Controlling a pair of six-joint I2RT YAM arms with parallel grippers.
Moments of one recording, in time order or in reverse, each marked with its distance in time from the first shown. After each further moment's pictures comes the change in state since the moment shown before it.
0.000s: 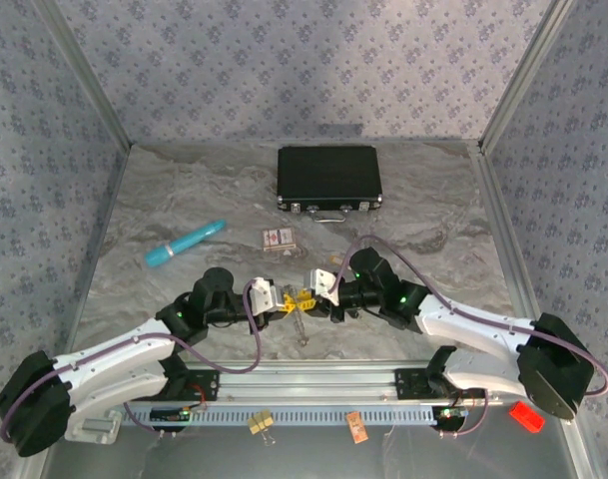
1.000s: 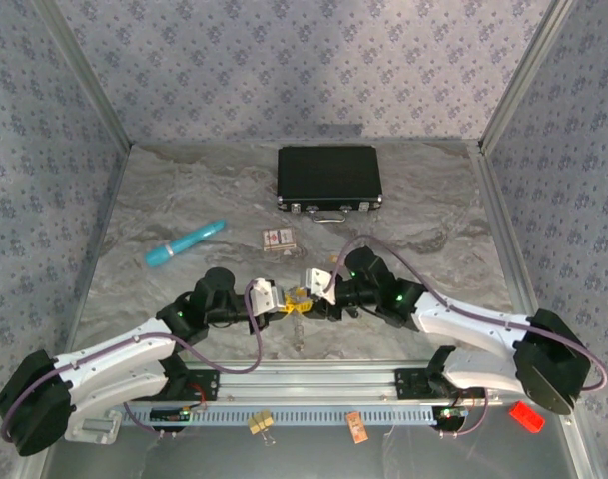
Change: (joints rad) left arm 0.003 0.006 0.005 -0.021 -0.013 0.026; right arm 0.018 0.004 0.017 -0.014 0.042 0.000
